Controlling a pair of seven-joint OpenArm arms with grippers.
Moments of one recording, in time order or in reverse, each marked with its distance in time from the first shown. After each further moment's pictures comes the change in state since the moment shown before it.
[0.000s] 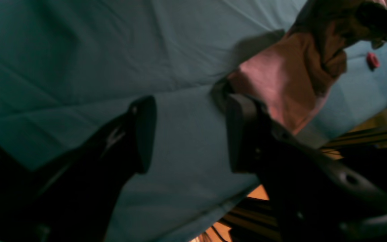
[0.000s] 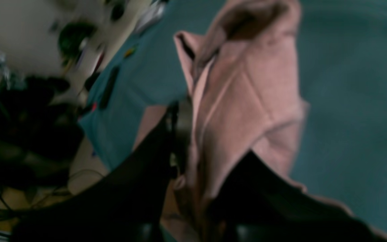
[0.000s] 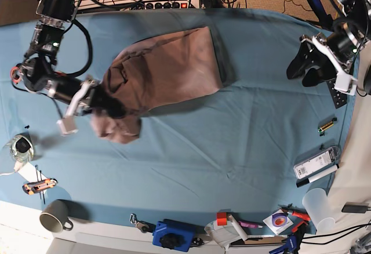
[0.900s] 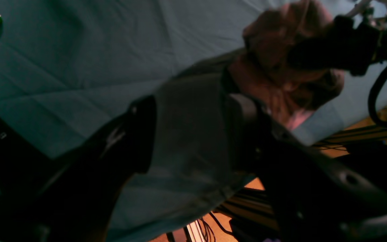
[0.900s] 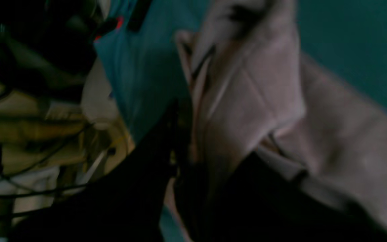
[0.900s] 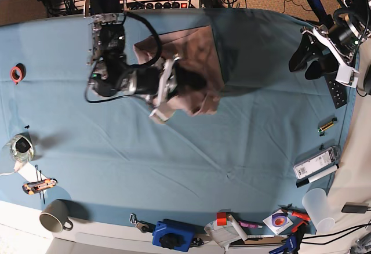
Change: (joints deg) left arm 2.6 0.0 -0.6 1.4 -0.1 0.0 -0.2; right arm 0.0 -14.5 -18.4 3.8 -17.9 0.1 0.0
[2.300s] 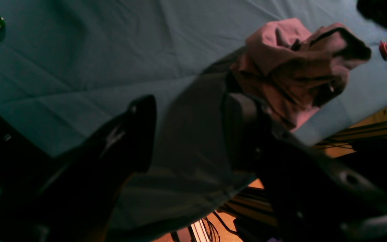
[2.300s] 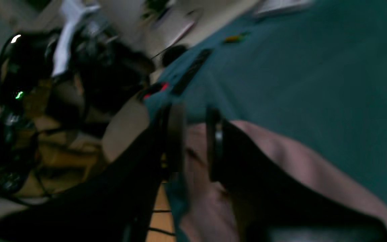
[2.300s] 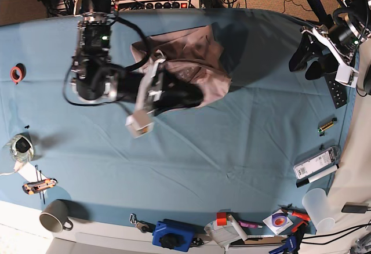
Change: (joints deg) left arm 0.0 0.1 0.0 0.0 0.7 -1.4 -0.4; right arm 0.3 2.1 5.2 7.9 15.8 0.0 -0.1
